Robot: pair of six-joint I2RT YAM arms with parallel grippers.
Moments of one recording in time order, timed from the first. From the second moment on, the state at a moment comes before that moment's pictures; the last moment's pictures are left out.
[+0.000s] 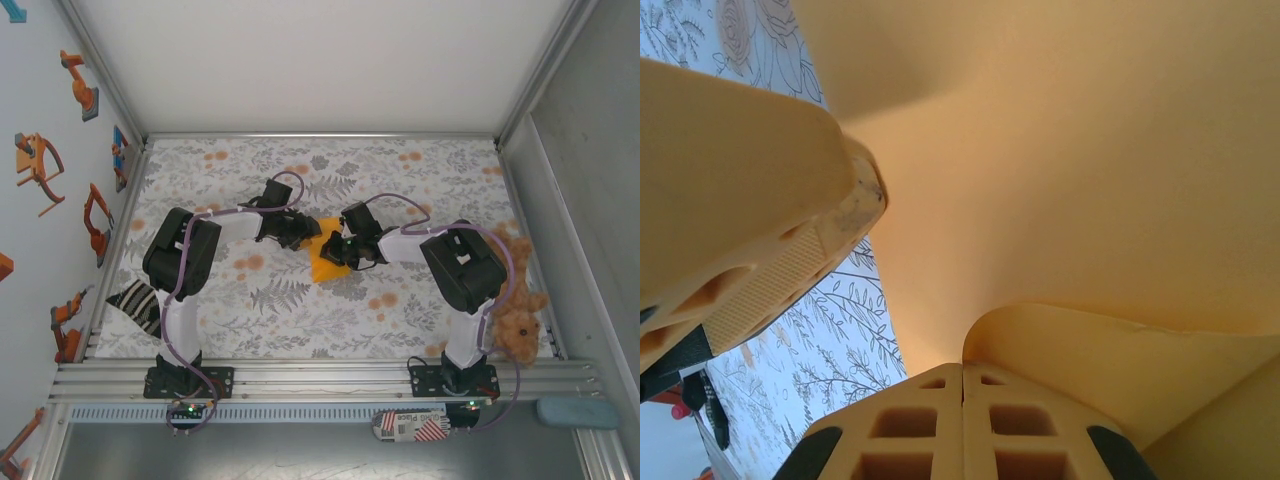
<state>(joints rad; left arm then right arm) -0.55 2.03 1.21 -0.21 0.49 -0.90 0.61 1.91 0.98 0.00 -0.46 0.95</state>
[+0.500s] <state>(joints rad) -0.55 2.03 1.21 -0.21 0.49 -0.90 0.61 1.91 0.99 -0.01 -0.46 0.95</state>
